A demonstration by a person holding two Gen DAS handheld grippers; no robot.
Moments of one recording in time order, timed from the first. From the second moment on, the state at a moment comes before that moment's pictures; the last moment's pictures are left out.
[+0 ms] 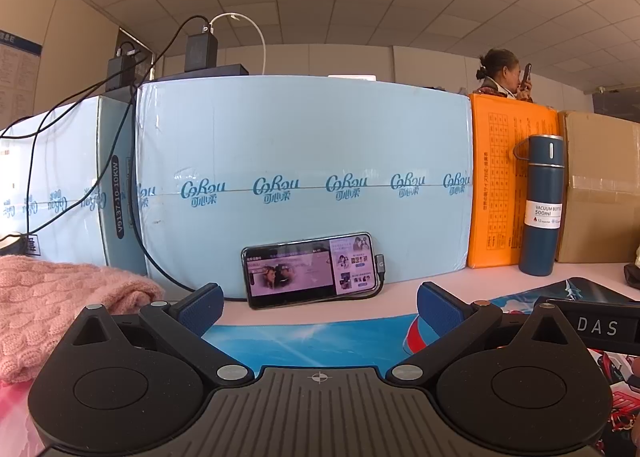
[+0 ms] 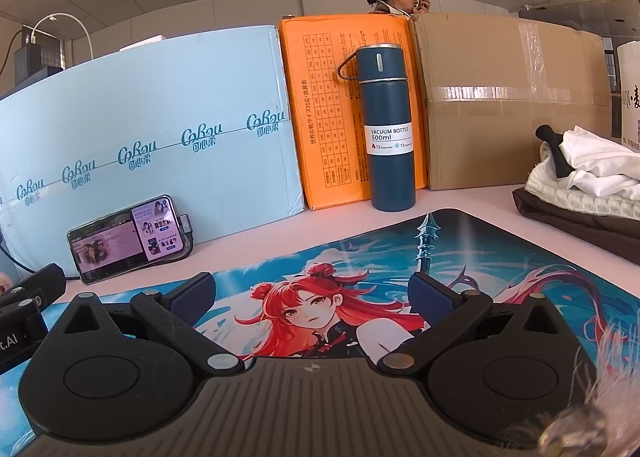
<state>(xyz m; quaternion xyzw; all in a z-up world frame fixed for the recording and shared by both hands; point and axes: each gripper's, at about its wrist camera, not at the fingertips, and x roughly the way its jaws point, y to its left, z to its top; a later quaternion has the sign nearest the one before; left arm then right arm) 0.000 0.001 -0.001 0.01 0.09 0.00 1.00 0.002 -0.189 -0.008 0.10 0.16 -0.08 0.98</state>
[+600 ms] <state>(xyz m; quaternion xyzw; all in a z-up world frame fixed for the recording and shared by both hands) 0.001 0.000 -0.002 0.01 0.09 0.01 1.00 0.002 -0.189 -0.008 0.09 0.16 -0.08 0.98</state>
